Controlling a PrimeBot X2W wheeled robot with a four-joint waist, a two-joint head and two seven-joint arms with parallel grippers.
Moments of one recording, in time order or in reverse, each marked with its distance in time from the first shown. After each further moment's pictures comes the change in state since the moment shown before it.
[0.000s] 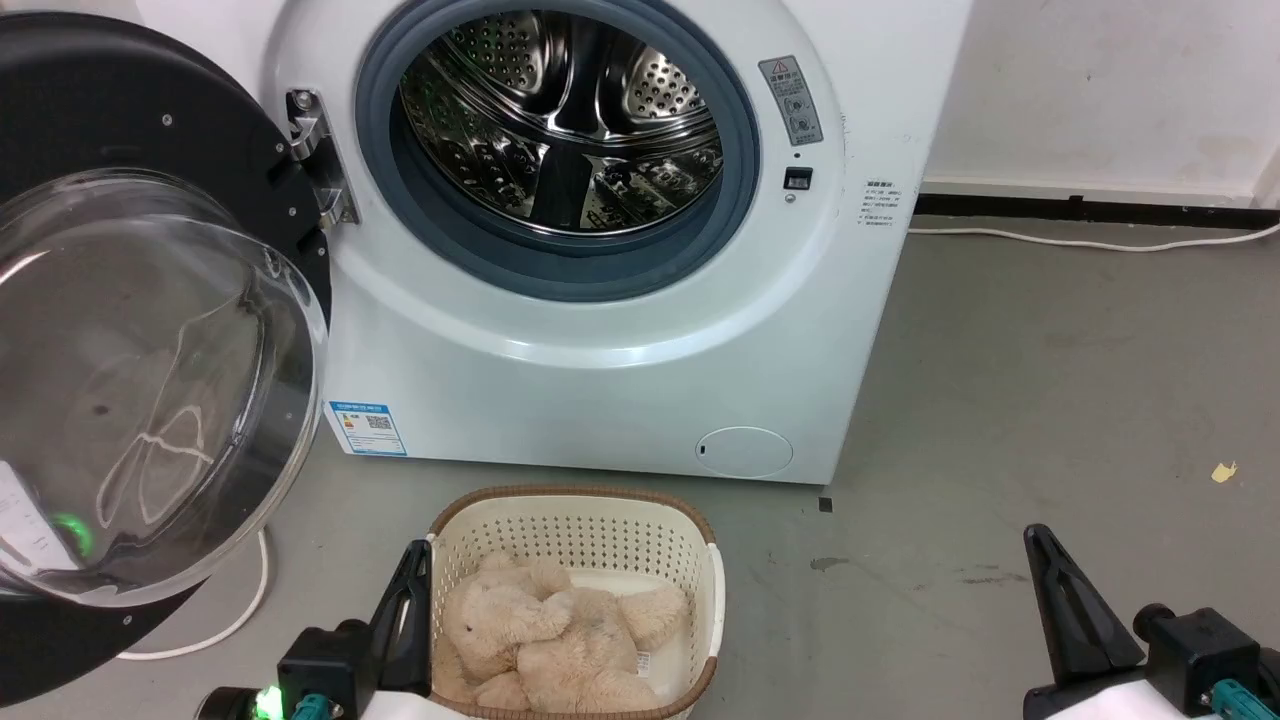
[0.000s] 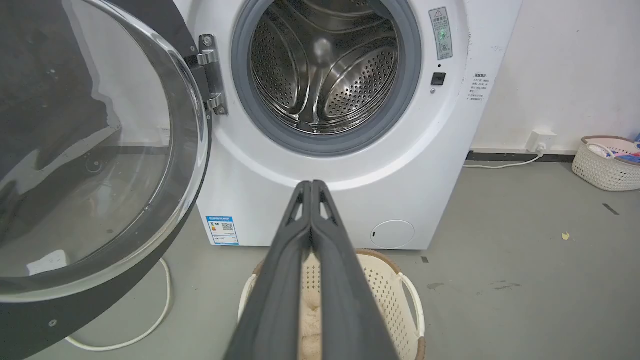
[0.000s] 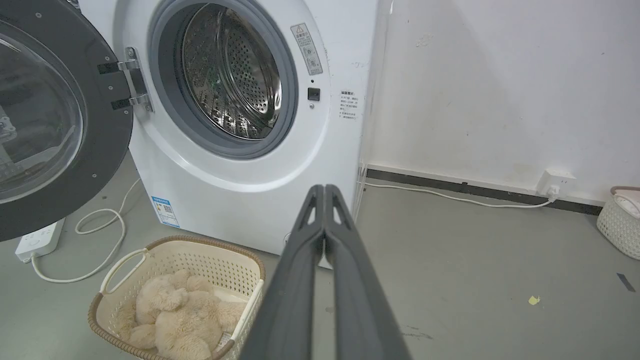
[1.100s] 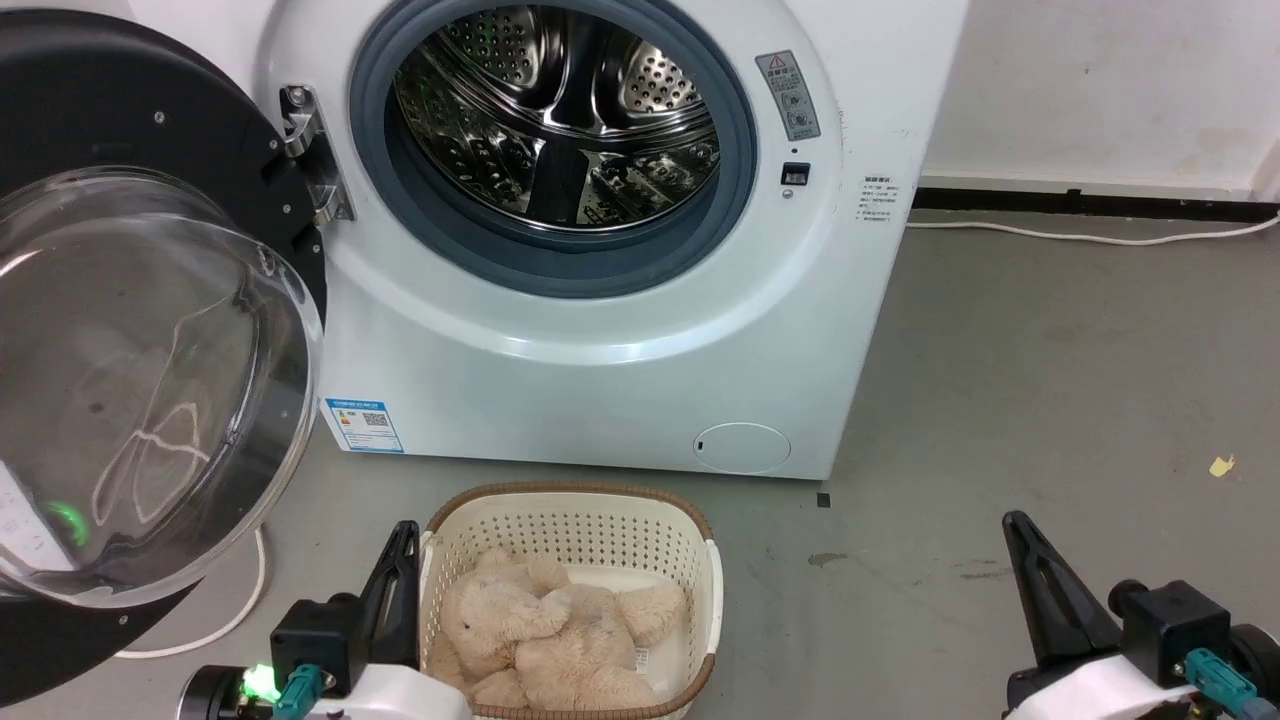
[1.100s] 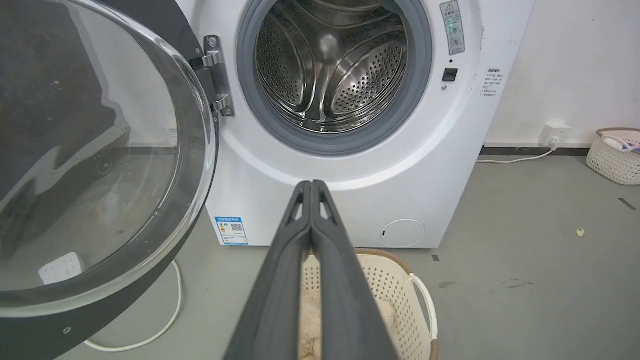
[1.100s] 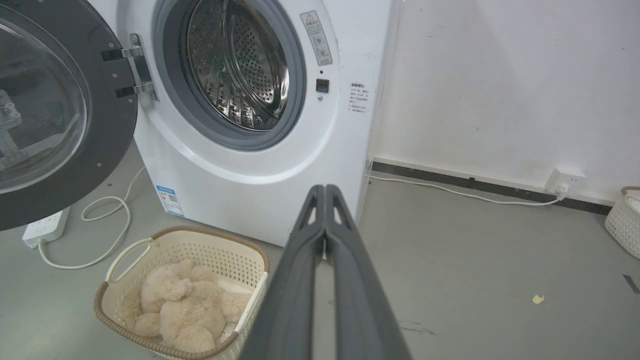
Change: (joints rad) left arm -0.021 -0.059 0.094 0.000 0.089 -0.069 0.063; right arm -0.034 0.000 0.024 0.001 -0.009 0.000 0.062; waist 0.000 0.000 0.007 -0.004
